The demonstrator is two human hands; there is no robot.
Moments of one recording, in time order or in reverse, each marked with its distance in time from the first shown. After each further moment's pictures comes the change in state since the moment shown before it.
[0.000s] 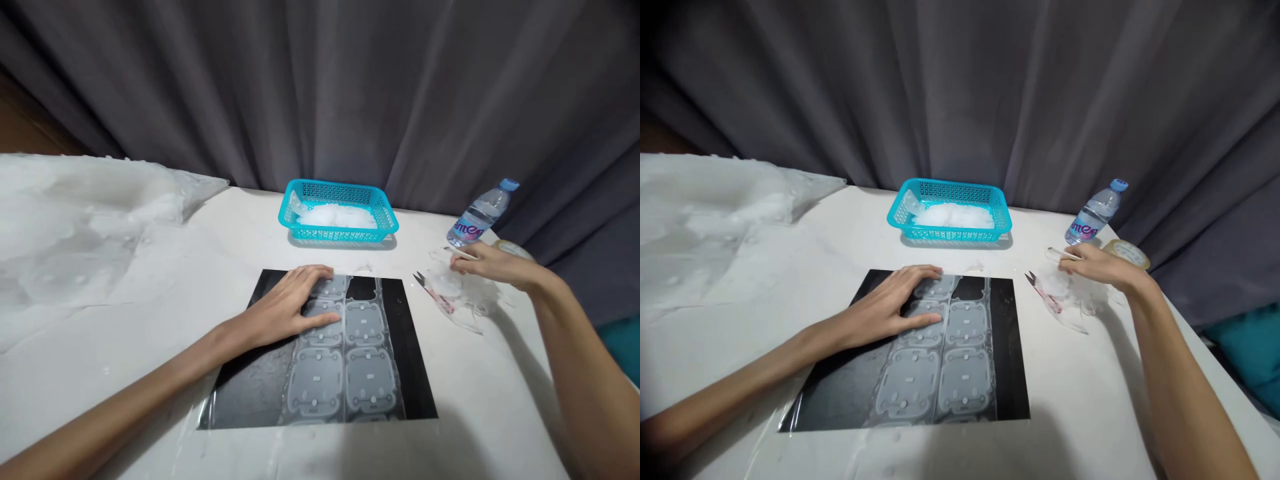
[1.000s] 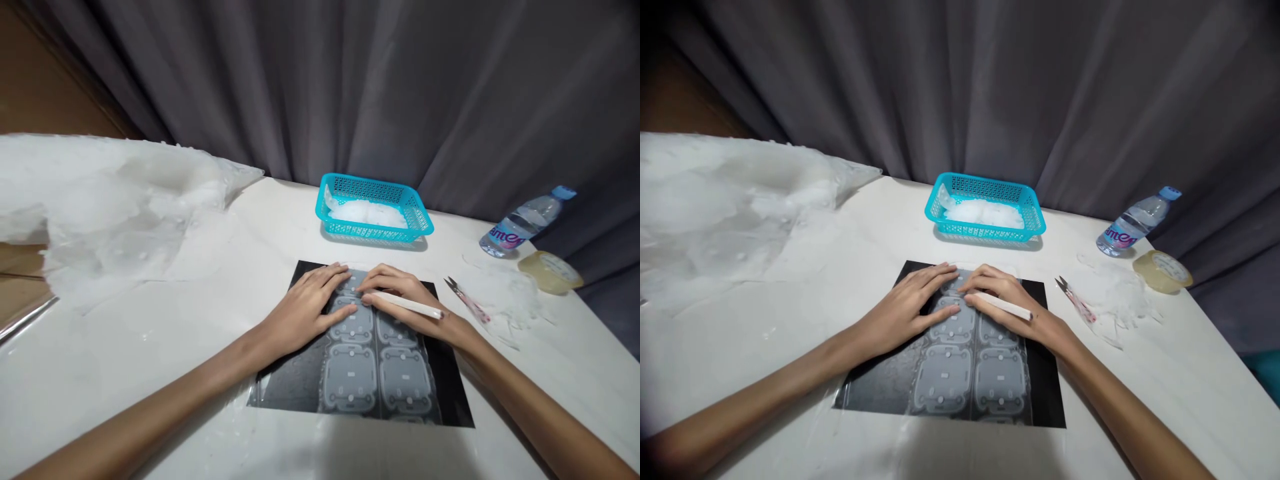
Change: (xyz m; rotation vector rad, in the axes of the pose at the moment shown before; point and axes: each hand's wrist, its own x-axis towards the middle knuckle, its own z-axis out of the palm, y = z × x) left_hand -0.035 -0.005 0.012 0.129 0.098 -0.106; right_hand 0.016 -0.150 0.137 0.423 0.010 -0.656
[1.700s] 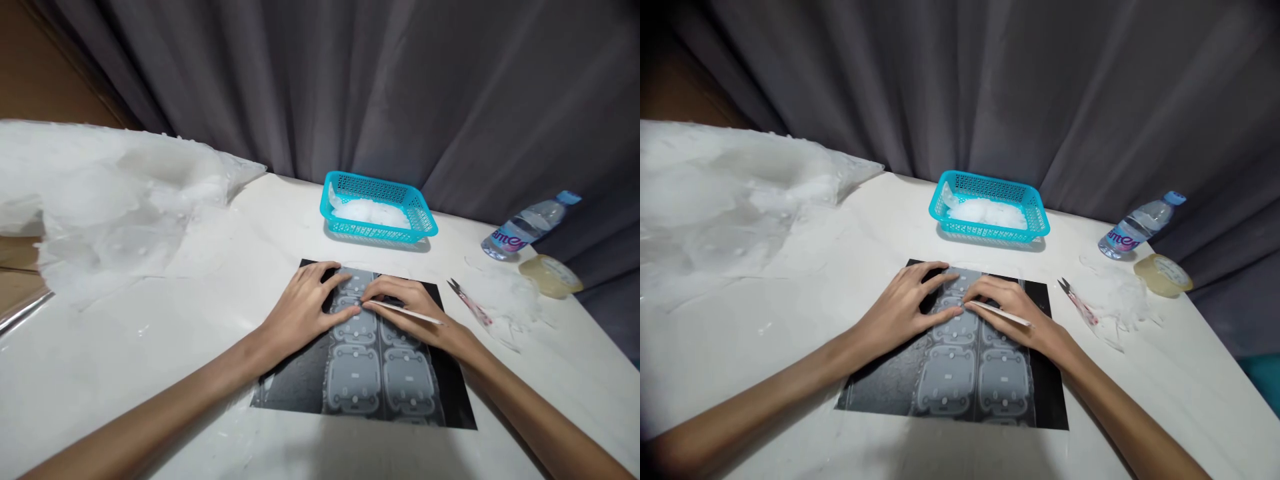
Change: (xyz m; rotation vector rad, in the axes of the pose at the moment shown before) left_hand -0.004 -0.003 0.003 0.047 0.128 -0.025; right_hand -0.007 0.001 0.009 -0.066 -0.001 -0.042
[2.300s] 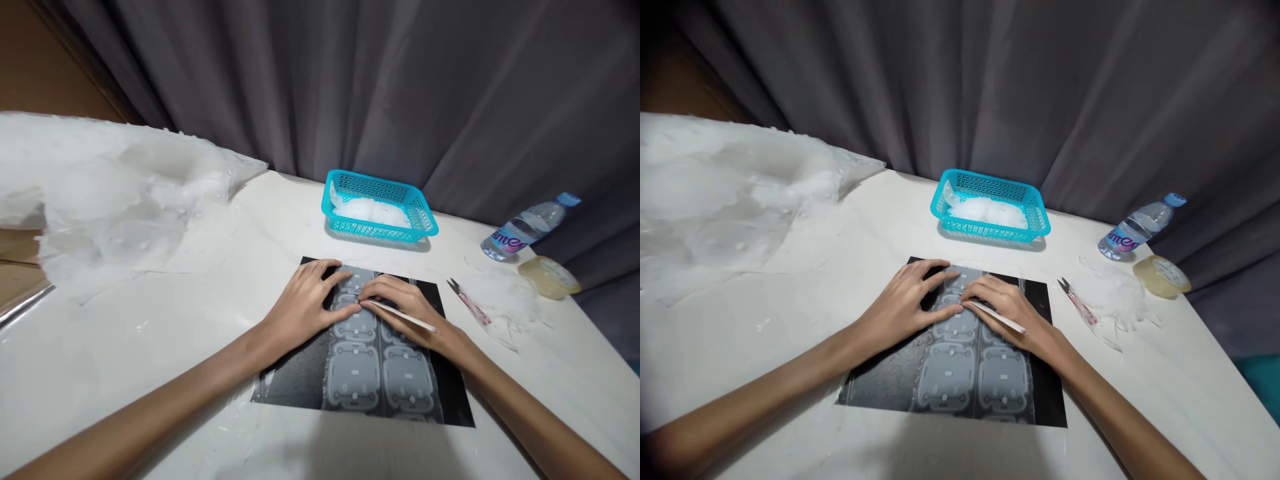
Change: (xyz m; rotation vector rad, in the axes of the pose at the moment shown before) left_hand 0.001 -0.002 0.002 -0.011 0.015 0.020; right_hand -0.002 0.001 0.008 -0.131 -0.015 -0.077
